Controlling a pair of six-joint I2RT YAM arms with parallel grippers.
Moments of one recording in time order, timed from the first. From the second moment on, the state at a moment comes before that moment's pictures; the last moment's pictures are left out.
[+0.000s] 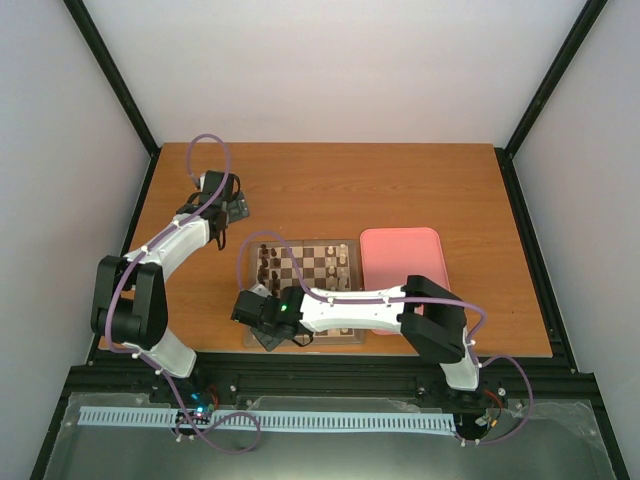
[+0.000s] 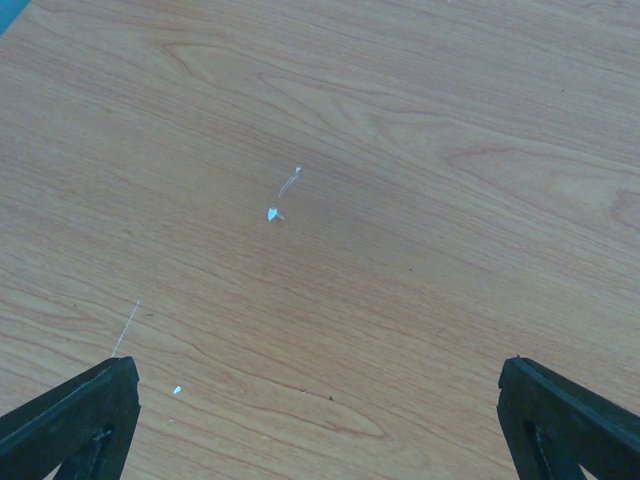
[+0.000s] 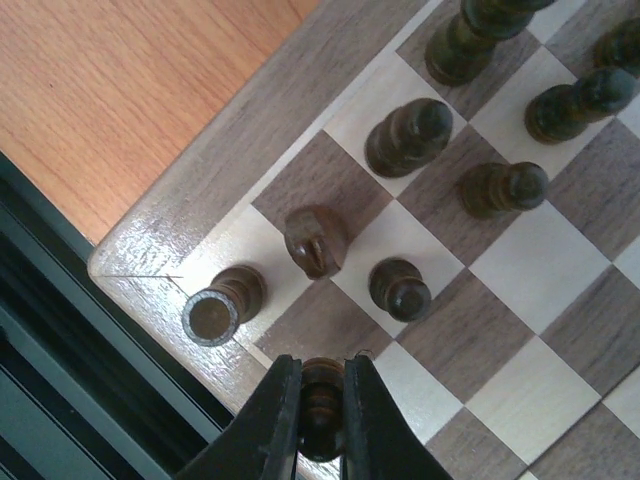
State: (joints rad) left arm -0.20 1.58 1.07 -0.34 -0.37 -0.47; right arm 1.35 1.98 1.50 -0.75 0.18 0.54
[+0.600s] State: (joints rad) left arm -0.20 1.60 1.07 -0.34 -0.37 -0.47; right arm 1.36 2.02 1.52 -0.74 0.16 0.52
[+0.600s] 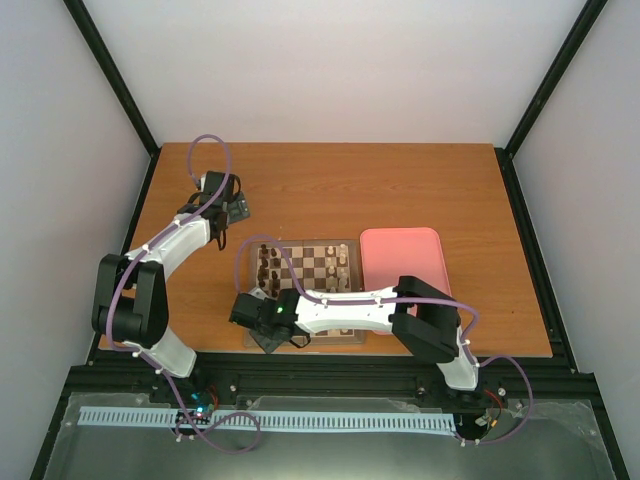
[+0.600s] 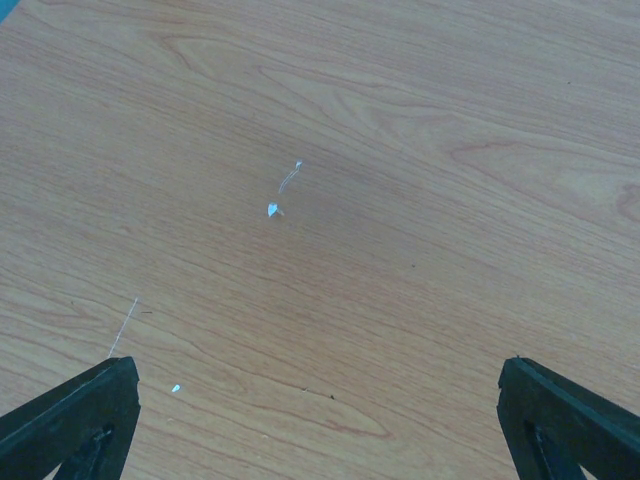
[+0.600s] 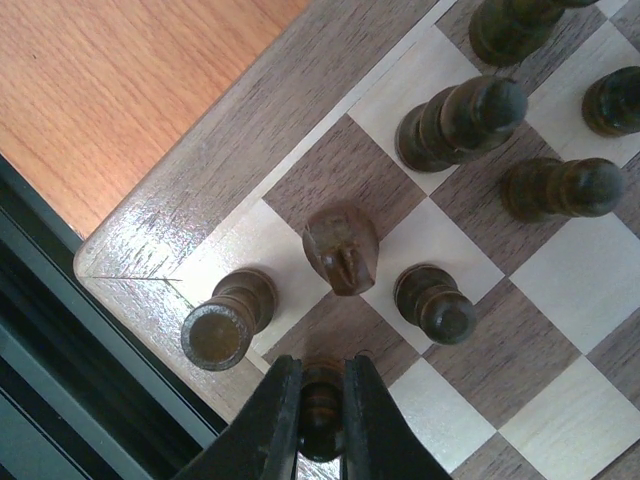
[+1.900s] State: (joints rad) left arm -0.20 1.59 1.07 -0.34 -0.37 -0.47; right arm 1.03 1.45 1.19 -0.77 0.54 0.56
